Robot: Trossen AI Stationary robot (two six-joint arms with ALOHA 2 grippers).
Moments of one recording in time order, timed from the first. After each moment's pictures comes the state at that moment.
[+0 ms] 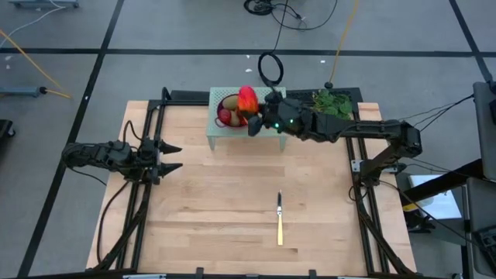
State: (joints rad) left arm -0.20 0.01 0.32 -0.47 -0.32 -0.28; right arm -0.14 1.55 1.40 -0.08 0.37 0.55
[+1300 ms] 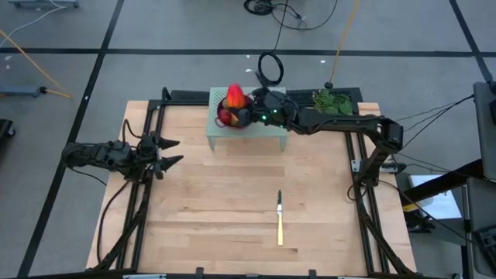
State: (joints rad) left arm -0.20 0.01 0.32 -0.46 -0.47 -0.29; right arm -0.27 1.72 1.41 0.12 0.13 0.66
